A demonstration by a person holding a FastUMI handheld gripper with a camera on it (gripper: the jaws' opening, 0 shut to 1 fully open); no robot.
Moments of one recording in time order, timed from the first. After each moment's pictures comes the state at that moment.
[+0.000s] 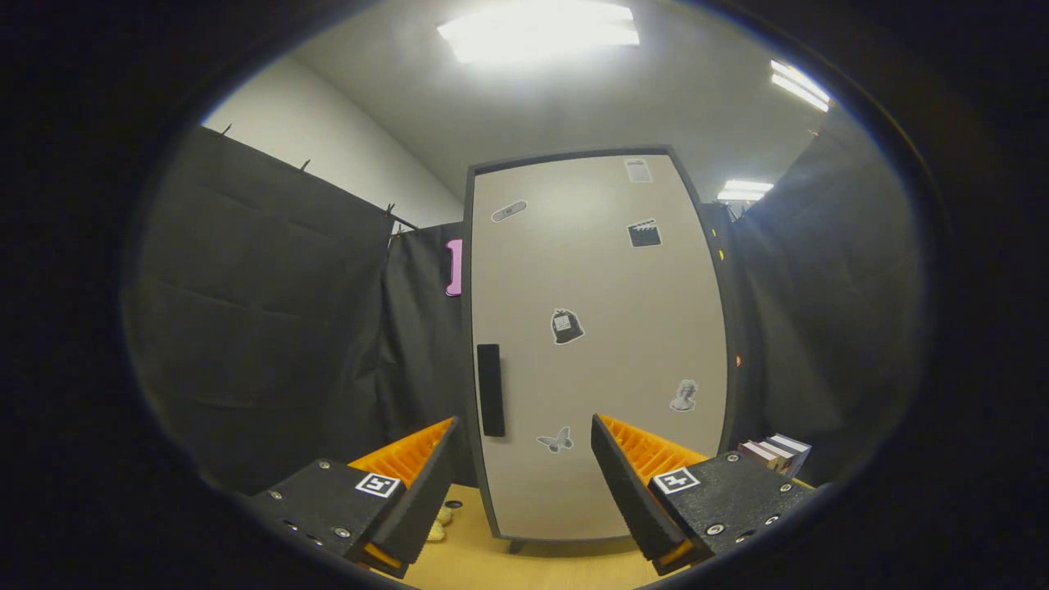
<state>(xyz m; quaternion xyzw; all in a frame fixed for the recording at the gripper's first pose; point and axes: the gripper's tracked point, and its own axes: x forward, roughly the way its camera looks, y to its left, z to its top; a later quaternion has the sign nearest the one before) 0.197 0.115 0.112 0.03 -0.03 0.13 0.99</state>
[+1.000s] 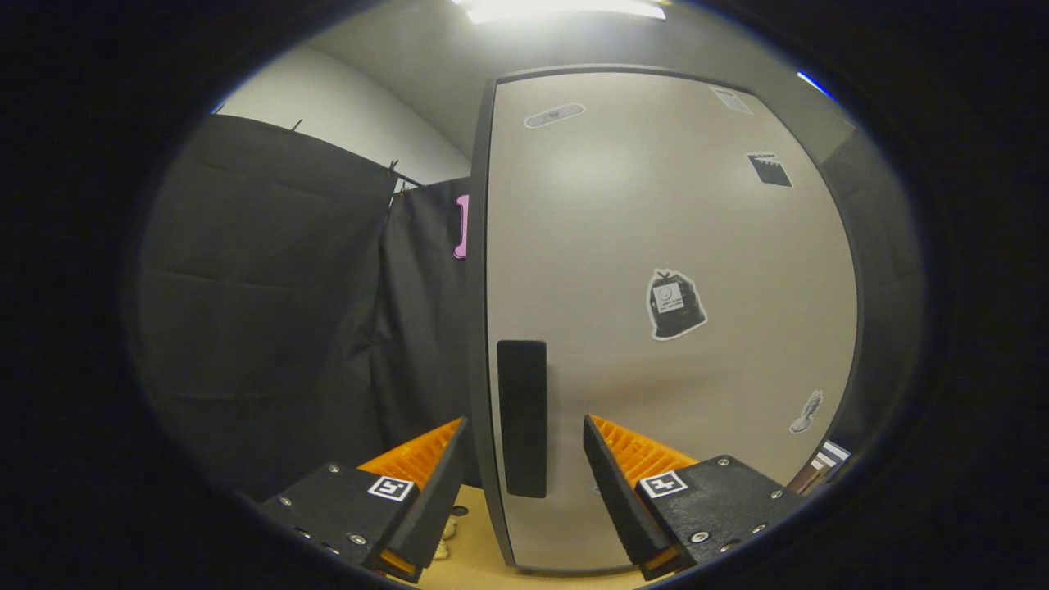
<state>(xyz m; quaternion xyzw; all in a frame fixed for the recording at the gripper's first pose) 0.349 0.197 0.092 0.01 0.03 0.15 0.99</state>
